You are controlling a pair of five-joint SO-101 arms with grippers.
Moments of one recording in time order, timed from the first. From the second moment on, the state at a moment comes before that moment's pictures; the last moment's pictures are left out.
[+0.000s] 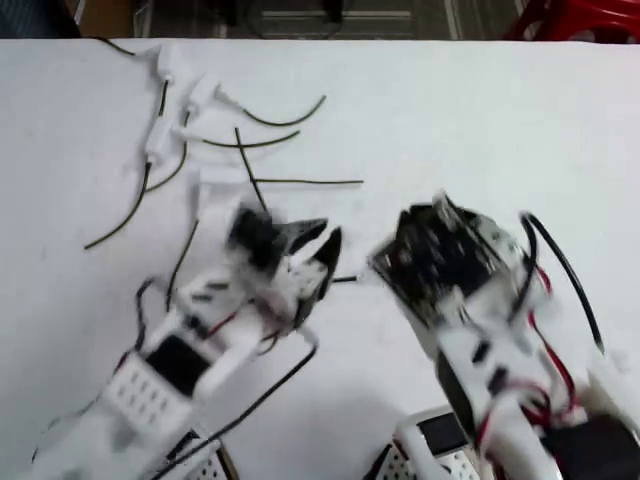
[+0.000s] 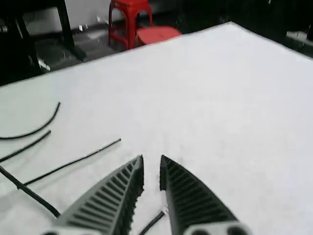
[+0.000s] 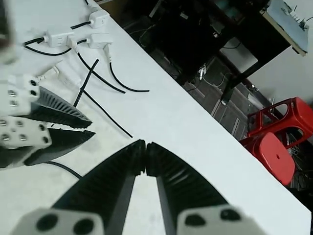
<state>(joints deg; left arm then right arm) 34.0 -60.4 64.0 29.4 4.4 -17.9 -56.5 -3.0 92.7 34.1</state>
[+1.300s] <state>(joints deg) 39.6 17.8 11.0 51.4 -5.1 6.3 -57.6 23.2 80.6 40.1</state>
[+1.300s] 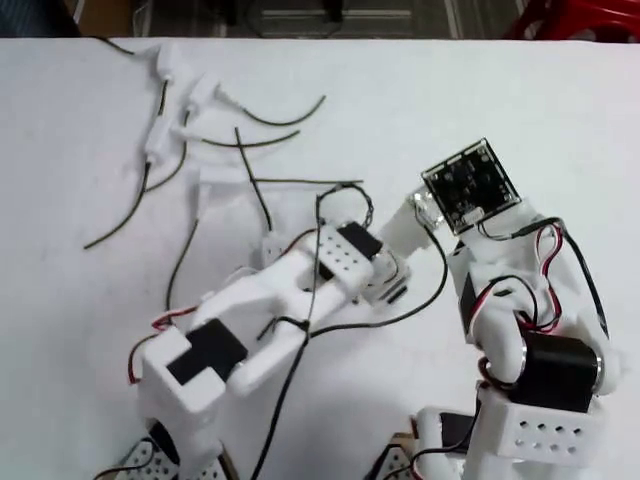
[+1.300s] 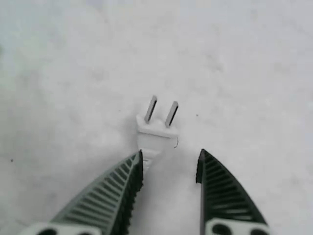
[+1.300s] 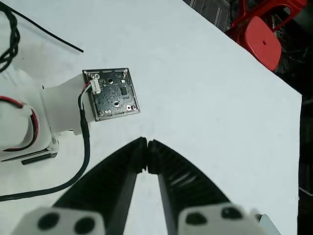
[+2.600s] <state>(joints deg) 36.4 54.1 -44.6 86.0 -18.2 6.8 -58.0 26.5 80.6 40.3</state>
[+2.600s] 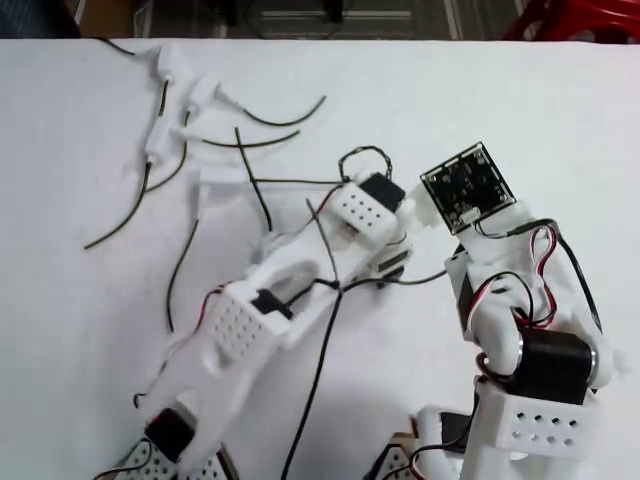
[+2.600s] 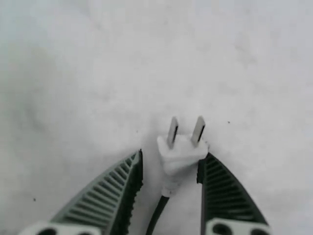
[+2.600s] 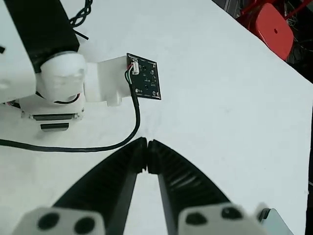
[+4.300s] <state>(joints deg) 40.7 62.0 -75.4 101.8 -5.9 18.0 -58.3 16.2 78.3 40.6</state>
